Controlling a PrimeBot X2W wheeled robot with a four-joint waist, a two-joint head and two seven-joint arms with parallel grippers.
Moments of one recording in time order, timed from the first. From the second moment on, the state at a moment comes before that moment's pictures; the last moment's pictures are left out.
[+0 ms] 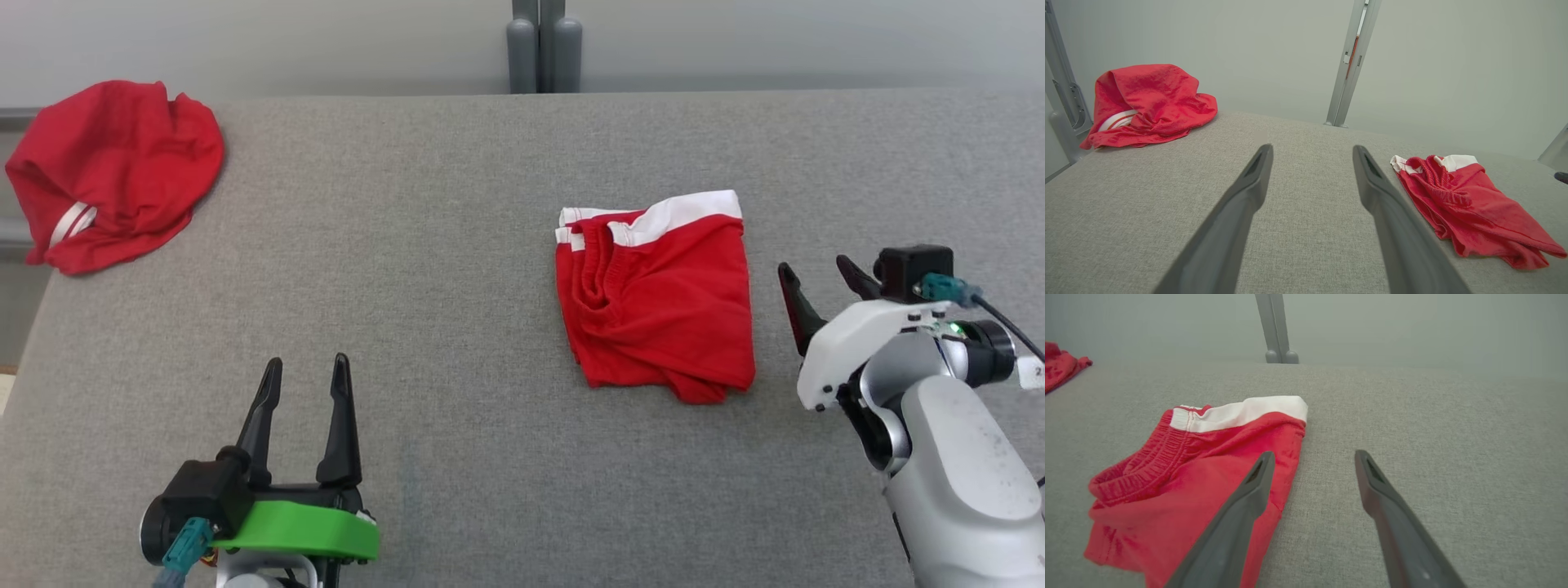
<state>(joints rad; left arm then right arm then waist) -0.03 0.05 -0.14 0.11 -0.30 -0.05 -0.26 -0.42 -0.16 0.03 0.45 0.20 0.13 0.09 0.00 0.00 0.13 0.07</state>
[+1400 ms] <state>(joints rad) -0.12 0.05 -0.14 0.08 -0.29 -0.04 -0.26 -0.73 -0.31 0.19 0.75 0.41 0.13 0.22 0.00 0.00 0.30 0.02</state>
